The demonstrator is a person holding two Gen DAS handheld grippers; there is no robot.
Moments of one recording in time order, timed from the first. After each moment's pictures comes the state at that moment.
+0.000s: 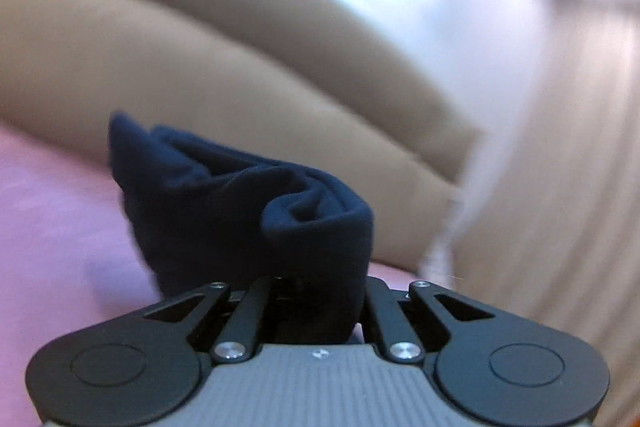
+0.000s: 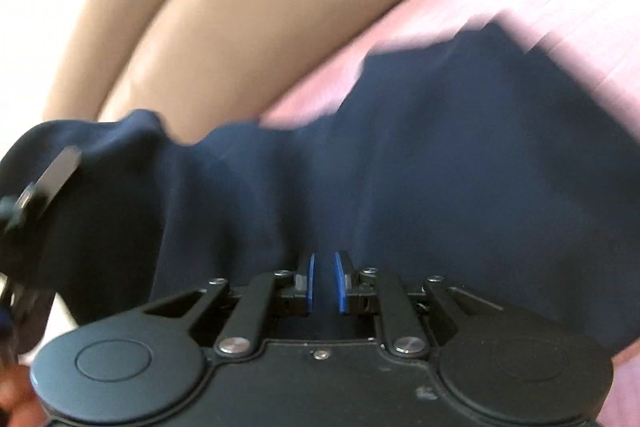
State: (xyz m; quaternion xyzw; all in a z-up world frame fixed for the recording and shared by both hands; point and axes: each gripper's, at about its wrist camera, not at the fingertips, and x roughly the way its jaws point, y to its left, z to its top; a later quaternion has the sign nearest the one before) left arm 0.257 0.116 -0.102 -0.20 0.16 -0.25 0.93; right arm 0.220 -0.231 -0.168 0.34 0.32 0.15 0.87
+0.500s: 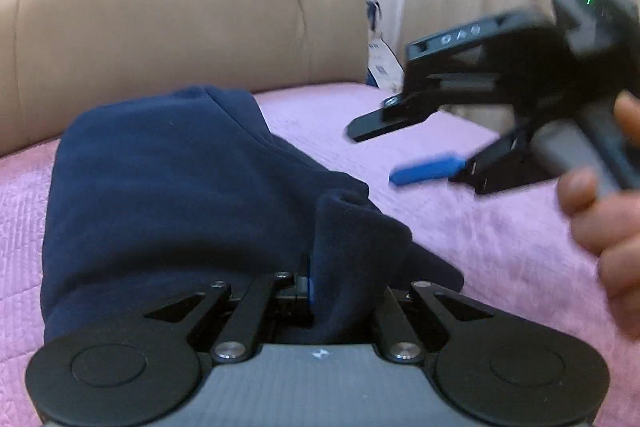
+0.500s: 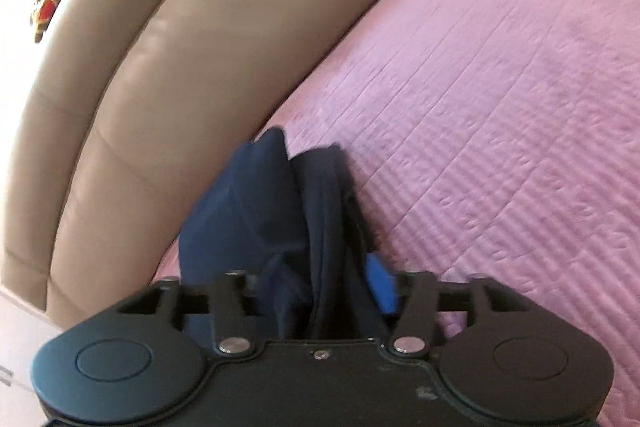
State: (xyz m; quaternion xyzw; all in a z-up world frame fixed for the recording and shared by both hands) left arm 0.258 -0.054 -0.210 0.06 0.28 -0.32 0.90; right arm 0.217 -0.371 -0.154 0.40 0.32 0.06 0.86
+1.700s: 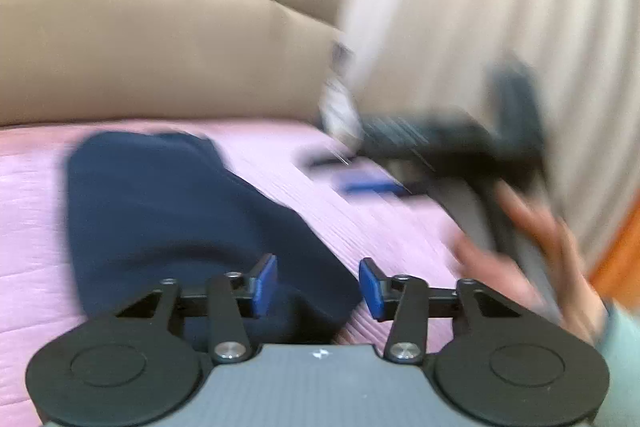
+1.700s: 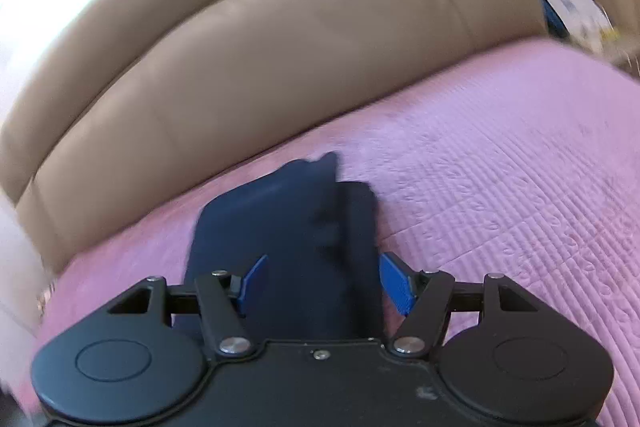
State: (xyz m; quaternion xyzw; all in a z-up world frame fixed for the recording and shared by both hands) left arm 0.197 0.022 -0.152 -0.07 0.27 -0.37 0.88; right arm 0.186 -0.337 -0.078 0.20 0.28 0.09 0.94
